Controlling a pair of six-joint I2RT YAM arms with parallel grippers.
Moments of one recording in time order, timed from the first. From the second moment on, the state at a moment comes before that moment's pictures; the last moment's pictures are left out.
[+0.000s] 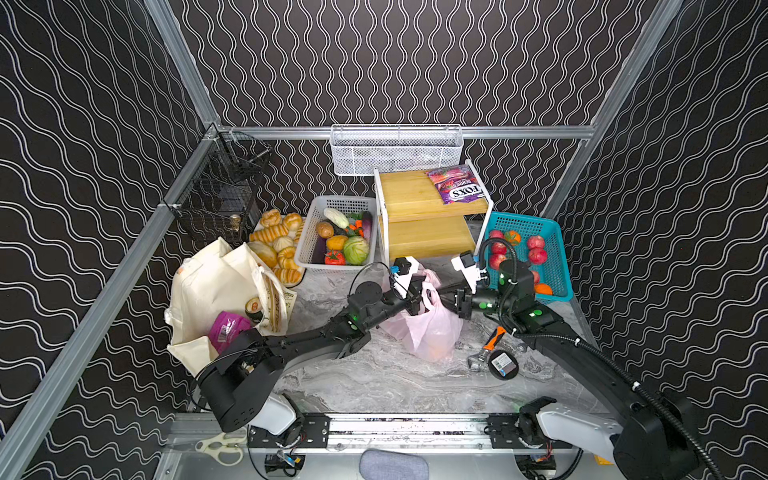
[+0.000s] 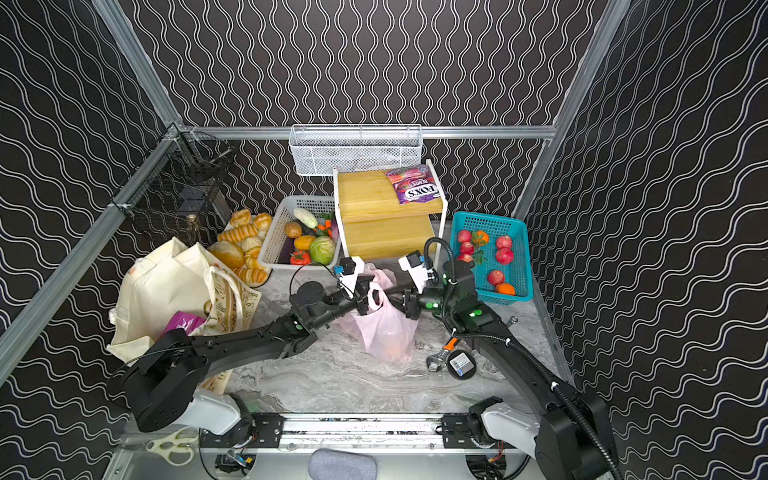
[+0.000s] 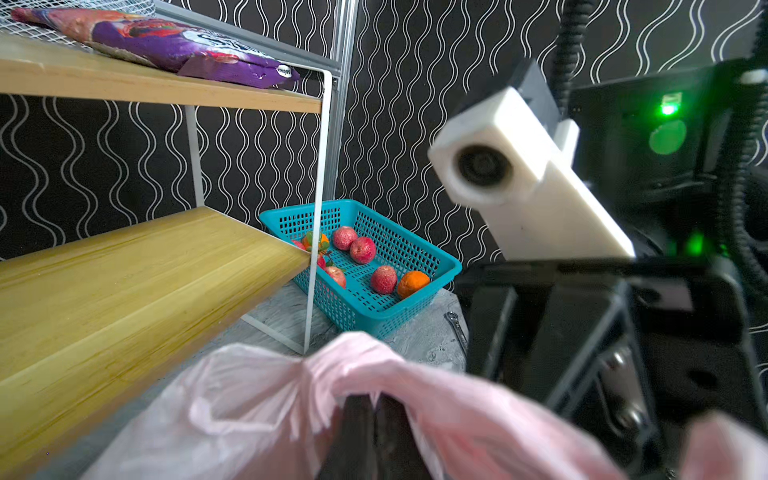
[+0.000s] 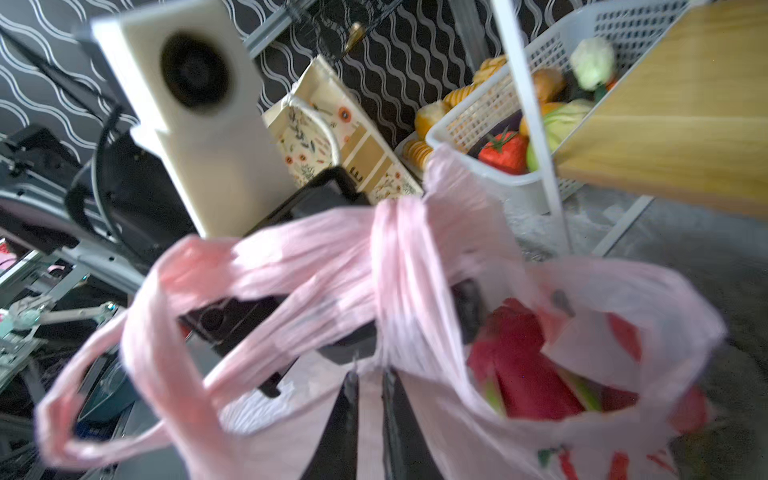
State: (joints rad) left arm -0.83 1.49 0.75 0.82 0.19 -0.20; right arm 0.45 1.14 0.75 0.04 -0.90 0.28
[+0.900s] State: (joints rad) left arm -0.83 1.56 0.73 0.98 0.35 -0.23; right arm 0.43 0.83 0.58 0.16 -0.53 0.22
